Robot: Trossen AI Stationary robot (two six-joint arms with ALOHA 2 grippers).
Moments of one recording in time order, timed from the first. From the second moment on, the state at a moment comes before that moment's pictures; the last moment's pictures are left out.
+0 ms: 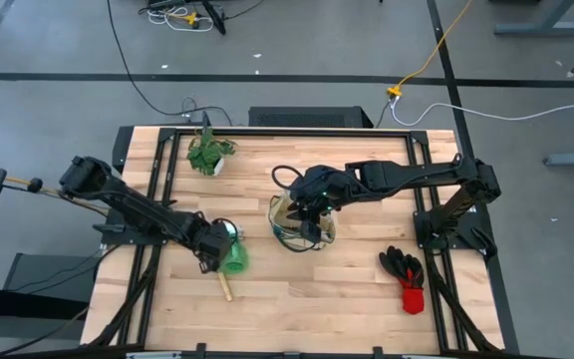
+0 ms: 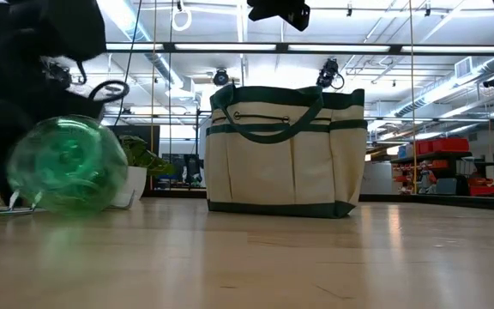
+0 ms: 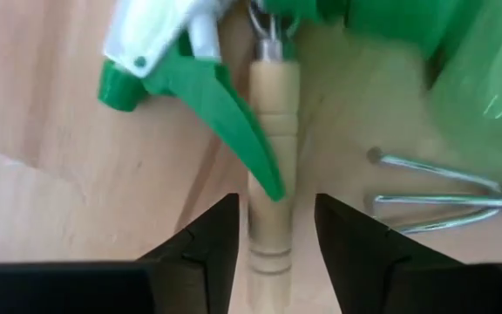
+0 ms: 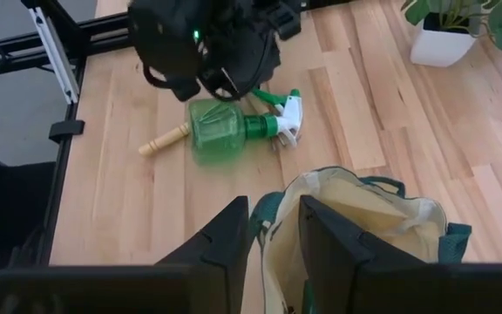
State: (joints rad) left arm -0.37 1.41 0.65 -0.71 -0.13 -0.76; right arm 0.09 1.66 1.63 -0.71 -0.02 0.23
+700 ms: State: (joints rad) left arm -0.38 1.50 0.69 -0.73 -0.11 -0.78; right arm 0.09 1.66 1.63 -0.70 -0.02 0.23
